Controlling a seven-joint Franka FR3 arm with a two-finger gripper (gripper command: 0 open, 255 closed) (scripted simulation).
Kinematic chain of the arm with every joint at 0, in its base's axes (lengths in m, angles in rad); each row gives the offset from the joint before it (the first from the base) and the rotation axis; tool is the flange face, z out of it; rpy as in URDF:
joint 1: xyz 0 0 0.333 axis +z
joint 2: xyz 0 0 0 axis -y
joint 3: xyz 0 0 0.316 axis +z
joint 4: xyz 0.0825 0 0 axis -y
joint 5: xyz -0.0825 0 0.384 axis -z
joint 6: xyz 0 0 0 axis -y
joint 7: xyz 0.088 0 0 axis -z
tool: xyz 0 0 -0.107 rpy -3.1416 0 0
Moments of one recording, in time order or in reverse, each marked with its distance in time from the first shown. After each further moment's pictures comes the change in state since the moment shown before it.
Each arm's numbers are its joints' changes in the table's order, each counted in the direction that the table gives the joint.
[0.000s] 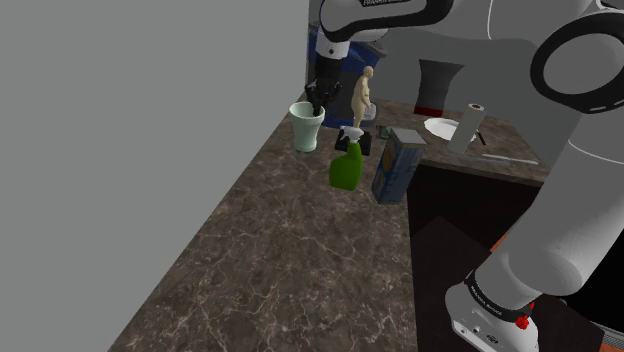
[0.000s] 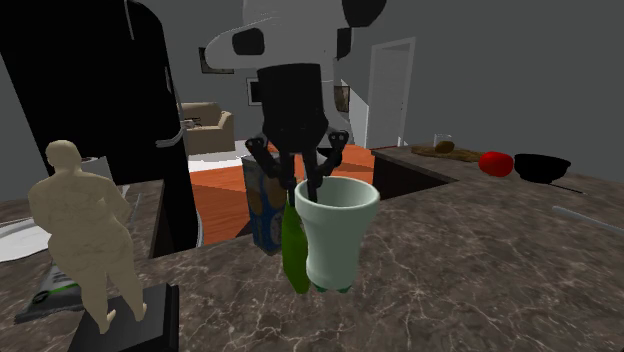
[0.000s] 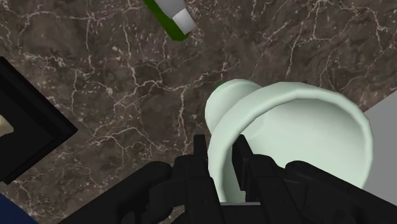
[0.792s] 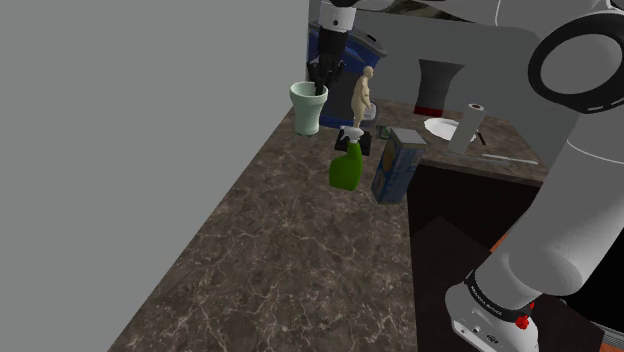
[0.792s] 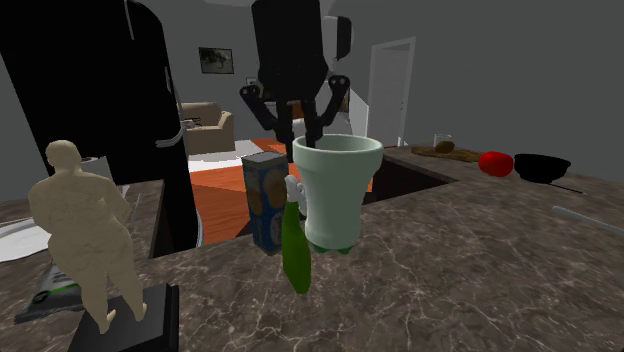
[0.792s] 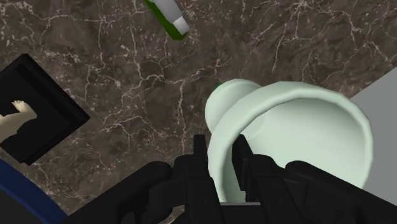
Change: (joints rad) arm -0.003 -0.008 -0.001 0.172 0.003 -0.164 0.011
